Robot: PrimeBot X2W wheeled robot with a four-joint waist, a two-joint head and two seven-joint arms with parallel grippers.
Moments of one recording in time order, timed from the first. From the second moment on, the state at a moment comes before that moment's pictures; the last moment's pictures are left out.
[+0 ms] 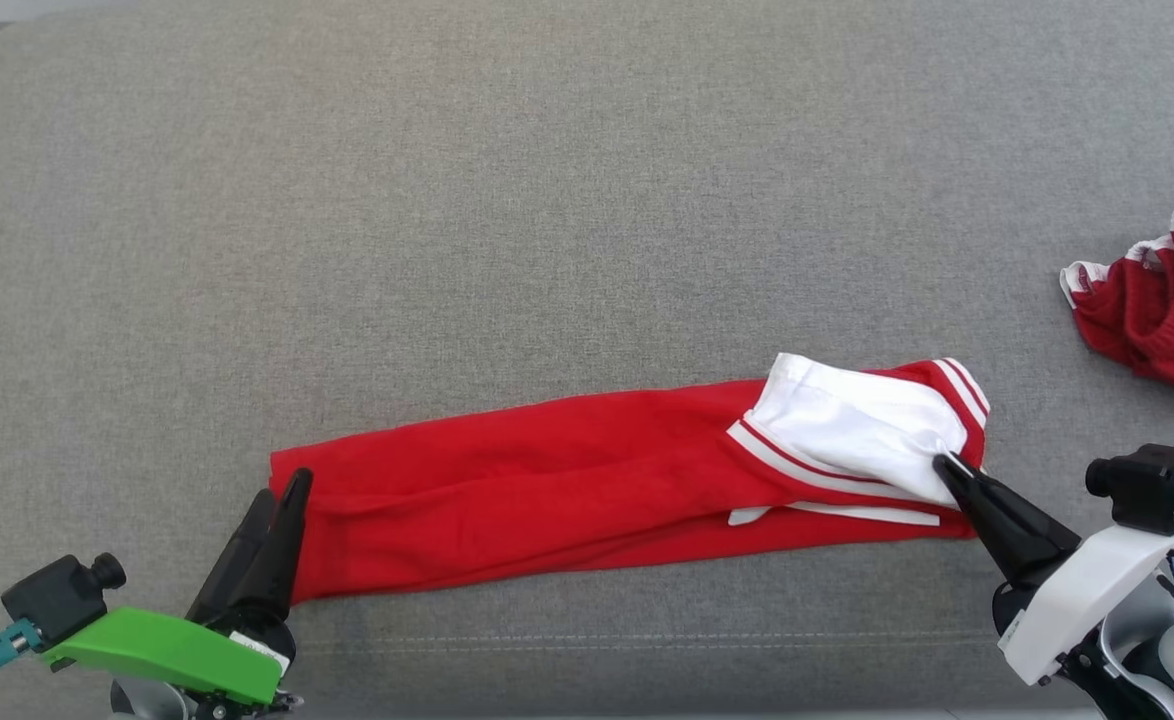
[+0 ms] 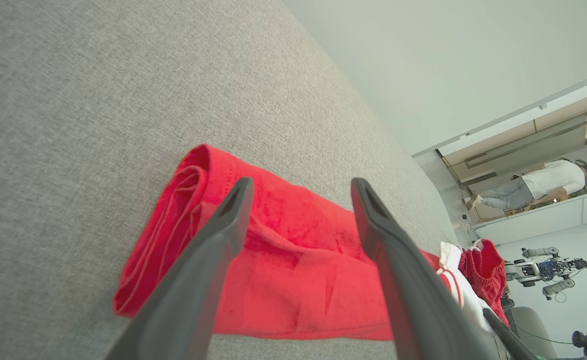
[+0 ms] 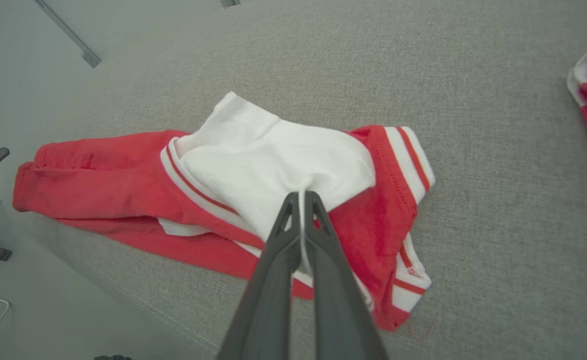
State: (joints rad) left arm -0.04 0.40 -0.47 0.06 -1.36 -0.12 -0.24; right arm 0.02 -0.57 0.49 -0.03 0.75 0.04 -0.04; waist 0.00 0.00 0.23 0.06
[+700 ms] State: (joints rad) left arm -0.03 0.40 -0.47 0.06 -1.36 -0.12 -0.24; right arm 0.05 -0.59 0.50 -0.02 0.75 0.03 -0.03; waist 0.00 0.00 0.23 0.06
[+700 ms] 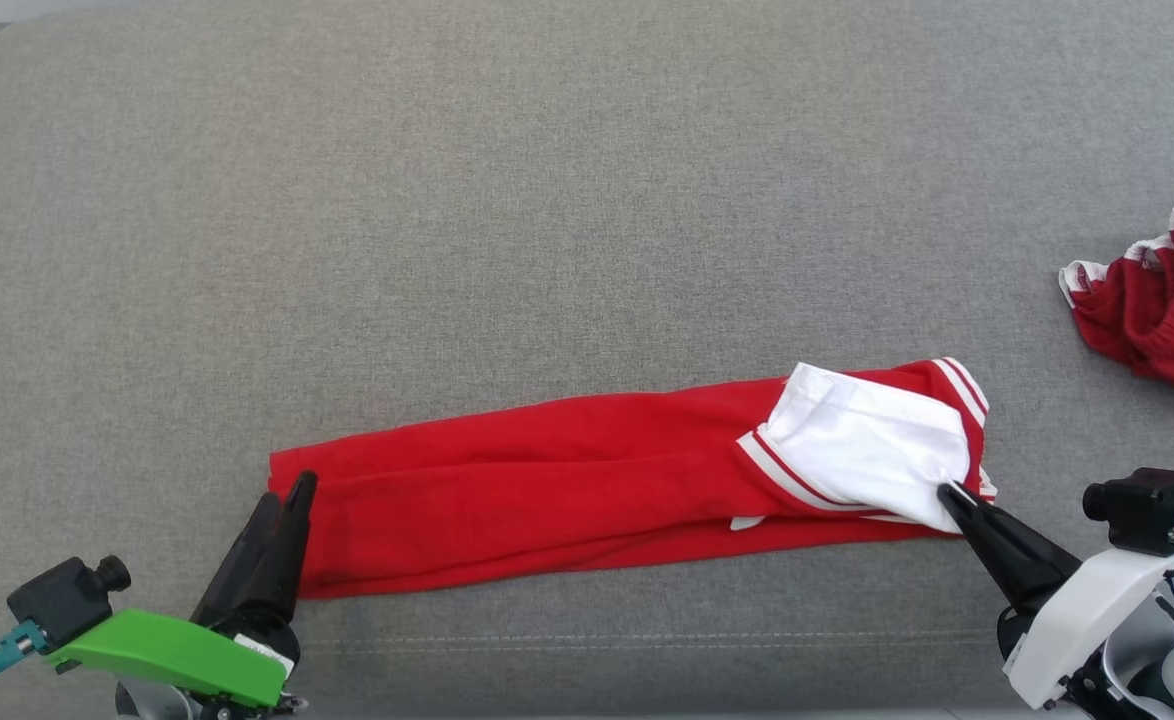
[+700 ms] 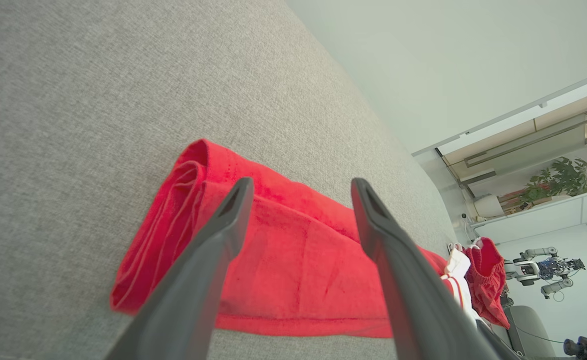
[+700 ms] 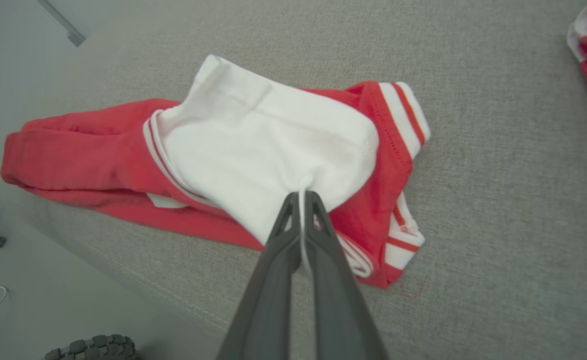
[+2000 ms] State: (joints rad) left arm 0.01 0.39 -0.43 0.04 -1.36 -0.12 -0.25; right arm 0.22 -0.19 0.39 -0.04 1.22 0.02 -0.17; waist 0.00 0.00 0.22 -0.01
